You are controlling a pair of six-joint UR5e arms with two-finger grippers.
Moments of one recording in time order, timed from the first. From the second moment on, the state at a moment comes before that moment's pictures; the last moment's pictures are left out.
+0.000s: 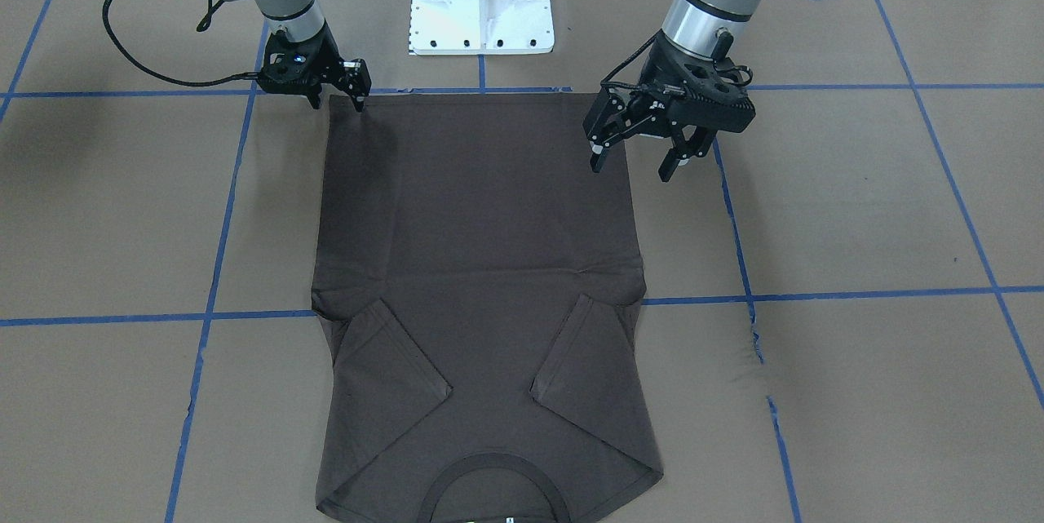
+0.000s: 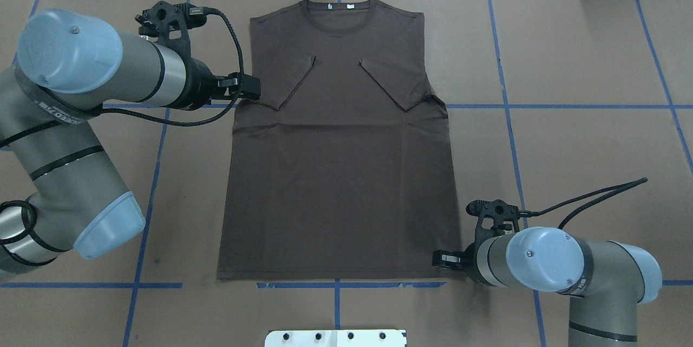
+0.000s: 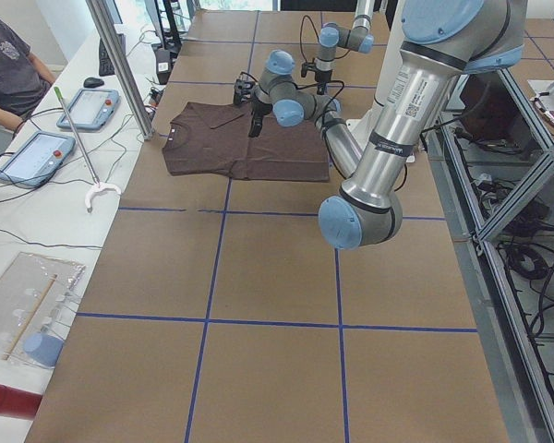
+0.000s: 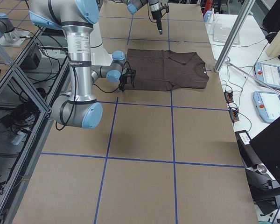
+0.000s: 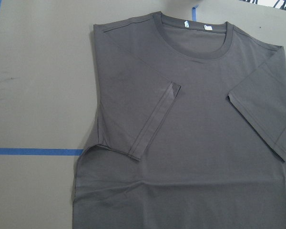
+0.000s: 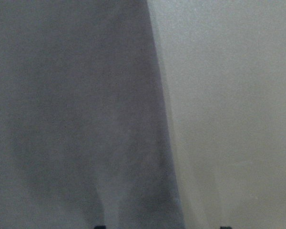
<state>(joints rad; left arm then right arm) -0.70 -2.03 -1.95 -1.81 -1.83 -1.20 0.23 -1.49 2.00 -1.25 1.70 1.57</state>
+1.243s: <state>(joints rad) -0.71 -2.02 -1.96 -1.81 -1.83 -1.20 0.24 -1.49 2.03 -1.25 1.73 1.57</state>
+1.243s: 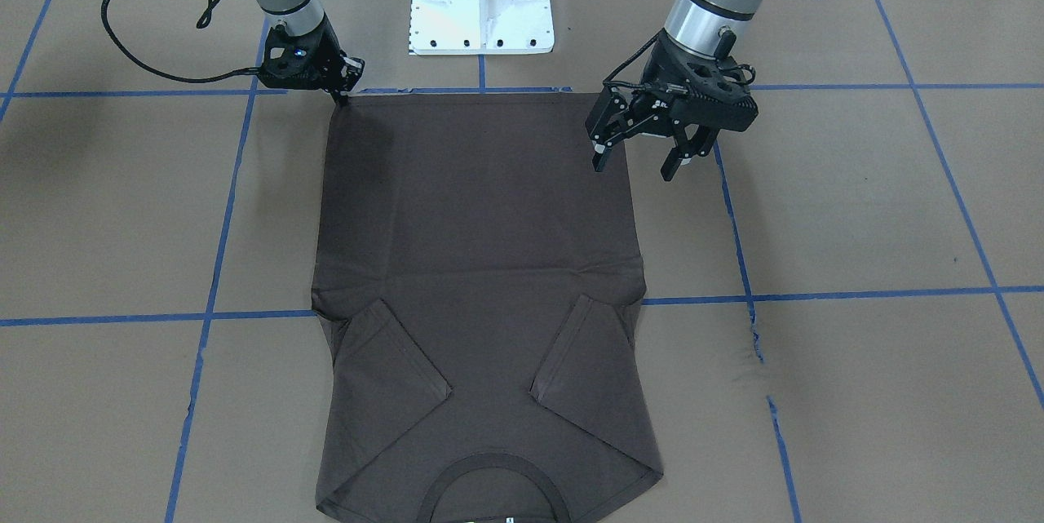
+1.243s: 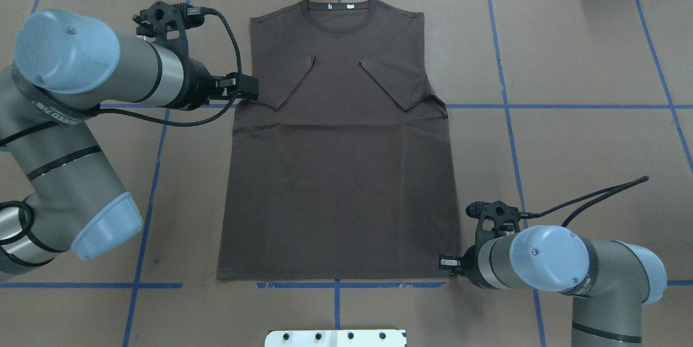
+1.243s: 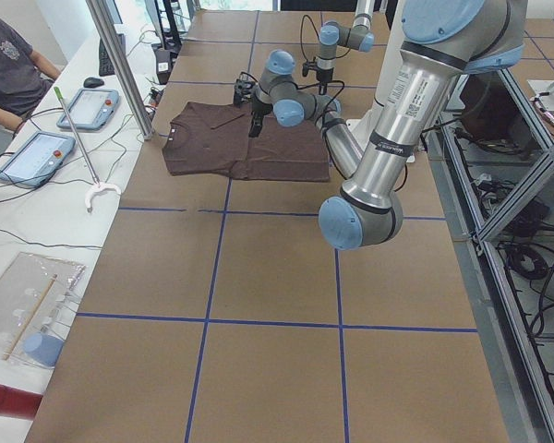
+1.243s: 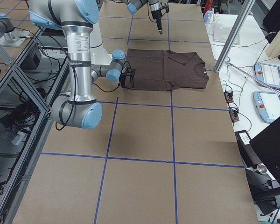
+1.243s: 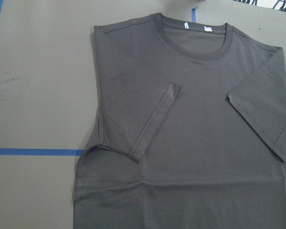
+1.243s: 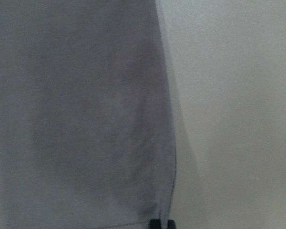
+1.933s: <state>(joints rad) -0.48 -1.83 -2.05 -1.80 -1.72 -1.64 0.30 -1.47 2.10 -1.24 1.73 1.53</state>
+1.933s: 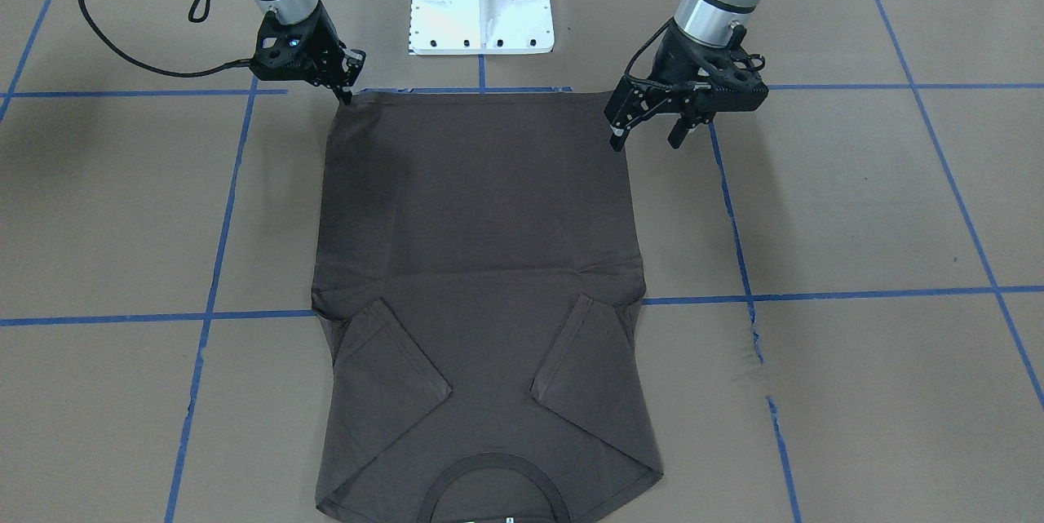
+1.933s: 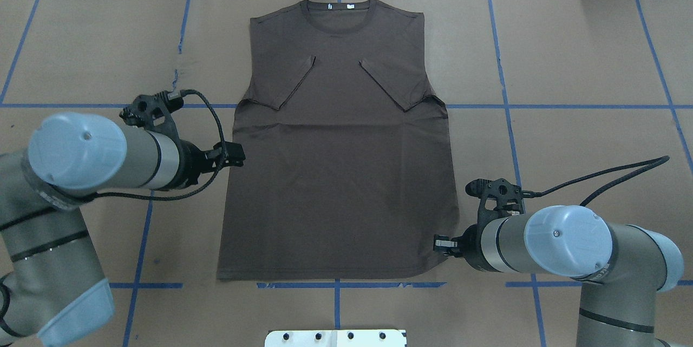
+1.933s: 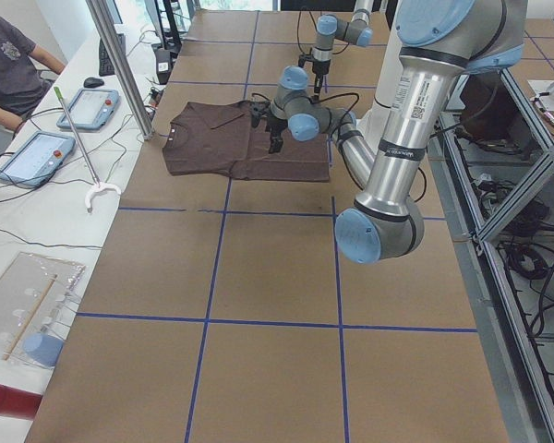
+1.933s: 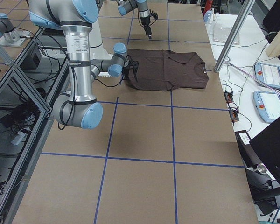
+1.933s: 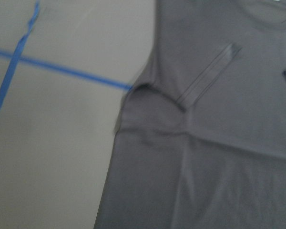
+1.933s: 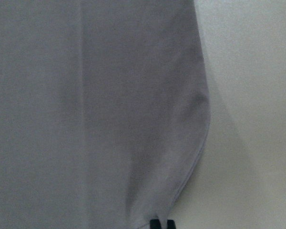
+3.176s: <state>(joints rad) -0.18 -1.78 -2.02 -1.70 -1.56 -1.94 0.33 -1.43 2.11 -1.24 1.75 1.50</state>
